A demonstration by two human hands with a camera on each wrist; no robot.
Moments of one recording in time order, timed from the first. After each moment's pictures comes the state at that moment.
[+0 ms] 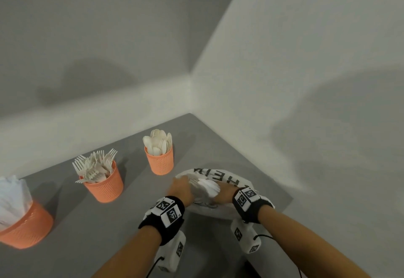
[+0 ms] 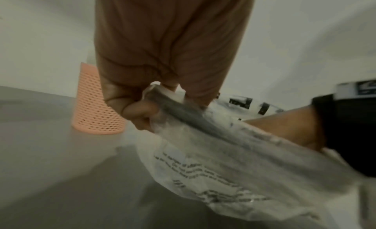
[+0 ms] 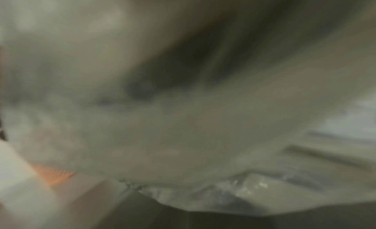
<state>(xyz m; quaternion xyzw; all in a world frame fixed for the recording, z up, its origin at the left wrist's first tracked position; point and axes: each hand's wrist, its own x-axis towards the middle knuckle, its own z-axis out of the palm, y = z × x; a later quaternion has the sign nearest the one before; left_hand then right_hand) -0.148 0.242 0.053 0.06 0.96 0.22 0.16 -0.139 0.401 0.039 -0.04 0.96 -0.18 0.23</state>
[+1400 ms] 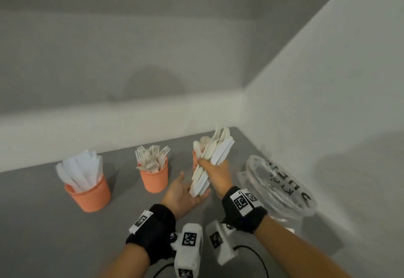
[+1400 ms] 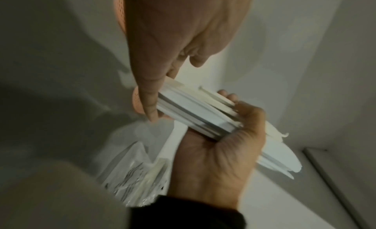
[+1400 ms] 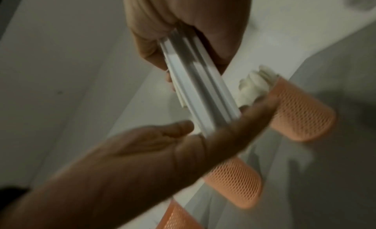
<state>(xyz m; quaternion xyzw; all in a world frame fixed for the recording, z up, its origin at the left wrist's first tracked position) -0.122 0.153 0.099 -0.25 0.28 0.91 0.20 -0.143 0.253 0.132 0.02 0.65 -0.76 0.02</state>
